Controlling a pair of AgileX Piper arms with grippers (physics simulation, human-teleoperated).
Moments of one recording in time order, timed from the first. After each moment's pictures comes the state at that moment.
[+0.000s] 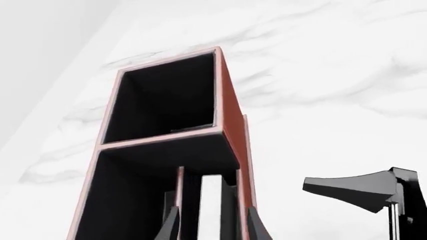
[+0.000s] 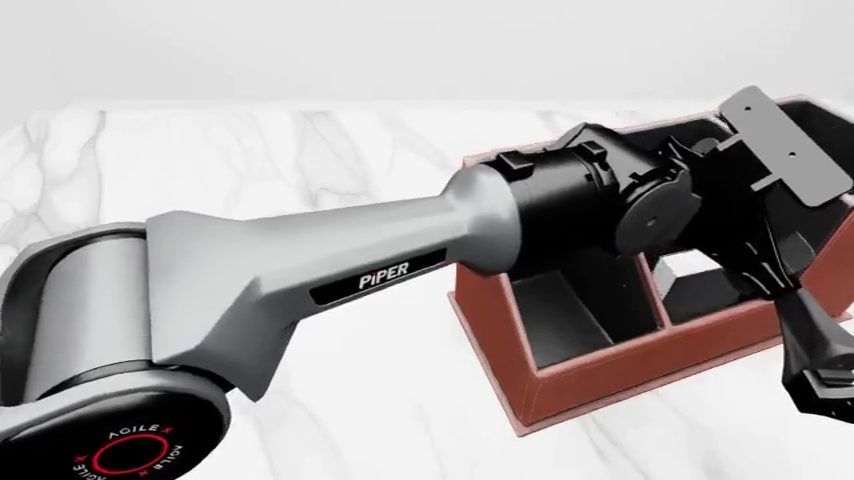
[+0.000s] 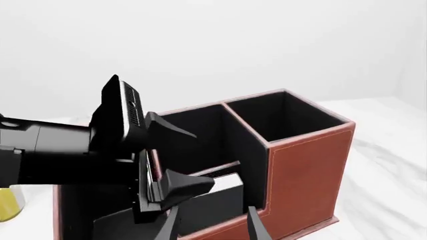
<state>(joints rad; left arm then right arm) -1.12 2.22 -2.03 0.35 0.31 -0.03 0.19 0.00 -0.15 0.06</state>
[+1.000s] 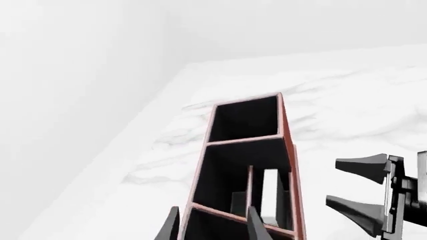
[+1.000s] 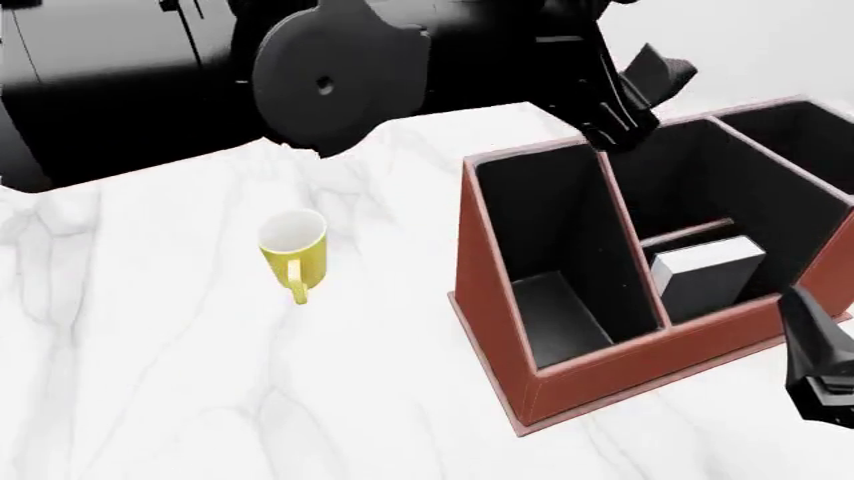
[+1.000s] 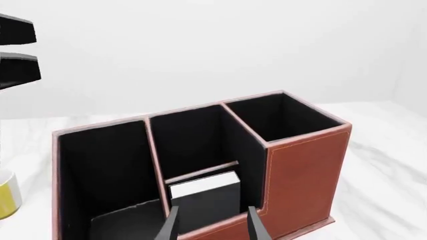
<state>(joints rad) -1.00 1.59 -1.45 0.10 0.36 -0.03 0.14 0.00 -0.11 0.04</state>
